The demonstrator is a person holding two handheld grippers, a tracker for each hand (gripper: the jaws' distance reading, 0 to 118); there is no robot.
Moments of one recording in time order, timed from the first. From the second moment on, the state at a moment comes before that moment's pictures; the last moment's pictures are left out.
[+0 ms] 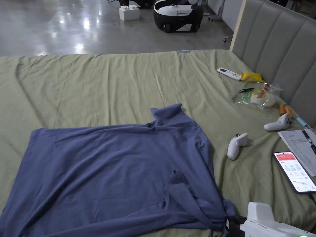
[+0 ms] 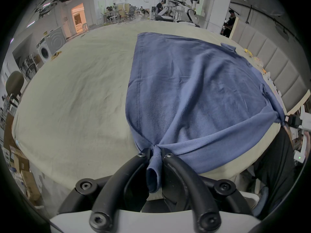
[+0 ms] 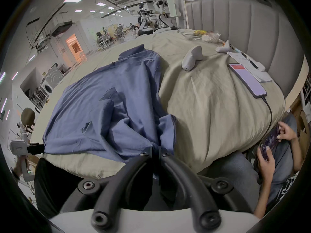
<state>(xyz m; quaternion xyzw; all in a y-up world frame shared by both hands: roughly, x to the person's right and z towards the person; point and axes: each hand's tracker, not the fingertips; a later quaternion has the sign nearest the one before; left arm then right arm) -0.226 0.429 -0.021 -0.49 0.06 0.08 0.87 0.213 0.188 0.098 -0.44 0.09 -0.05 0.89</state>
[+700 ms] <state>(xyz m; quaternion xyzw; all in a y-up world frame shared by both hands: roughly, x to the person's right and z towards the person) -0.292 0.573 0.083 -0.31 0.06 0.16 0.94 0.226 0.255 0.073 -0.31 0.13 -0.13 0.93</state>
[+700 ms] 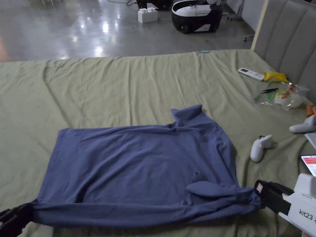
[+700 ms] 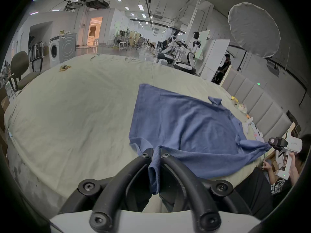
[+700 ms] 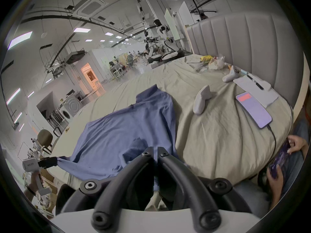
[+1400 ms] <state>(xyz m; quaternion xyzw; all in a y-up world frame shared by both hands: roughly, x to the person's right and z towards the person) -0.386 0.522 -0.177 -0.38 0.14 0.22 0.89 0.140 0.246 -0.173 -0.36 0.09 -0.02 0.93</state>
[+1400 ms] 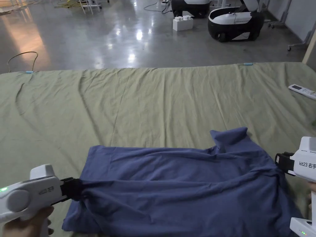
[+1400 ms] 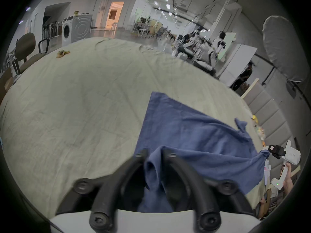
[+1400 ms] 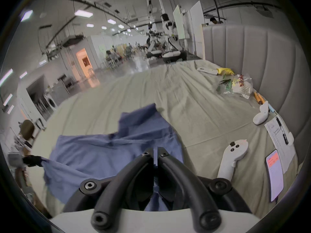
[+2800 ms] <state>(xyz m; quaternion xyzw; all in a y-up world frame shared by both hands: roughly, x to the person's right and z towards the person) -0.066 0.703 0.364 -0.01 0.08 0.00 1.00 0.130 0.387 0.169 -0.05 0.17 0.02 0.98</state>
